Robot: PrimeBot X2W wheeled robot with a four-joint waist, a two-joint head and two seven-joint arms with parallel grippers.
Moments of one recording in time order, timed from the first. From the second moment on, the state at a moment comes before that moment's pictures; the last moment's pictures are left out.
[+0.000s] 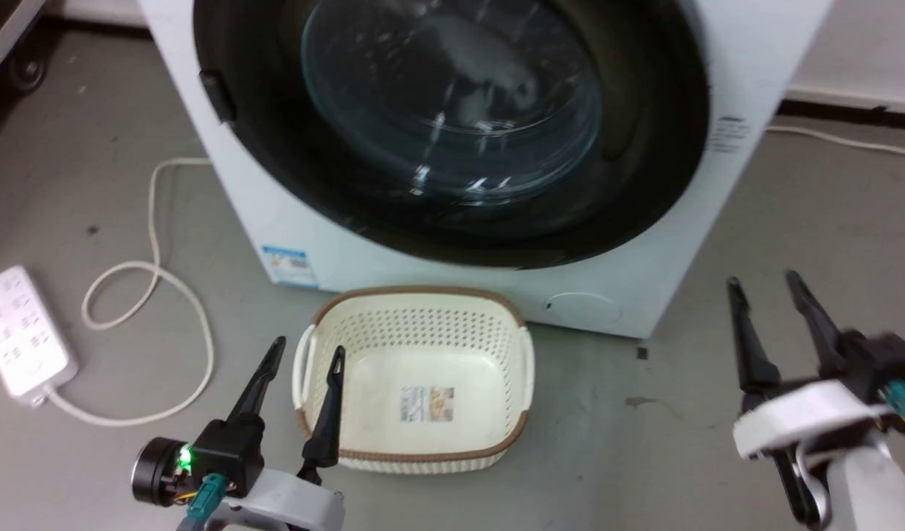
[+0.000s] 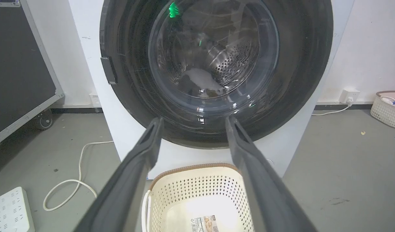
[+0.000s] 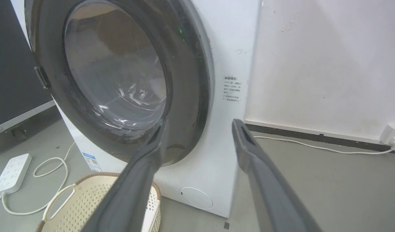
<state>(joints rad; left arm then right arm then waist) -0.06 0.07 -0.08 0.09 -0.05 -0.11 -0.26 -0.27 -0.09 -0.08 0.32 0.07 0.13 -0.25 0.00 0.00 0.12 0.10</state>
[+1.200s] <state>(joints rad) -0.04 0.07 -0.05 0.14 -0.07 -0.11 -0.24 -0.01 -0.05 -0.07 0.05 0.06 0.13 -0.24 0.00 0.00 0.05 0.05</state>
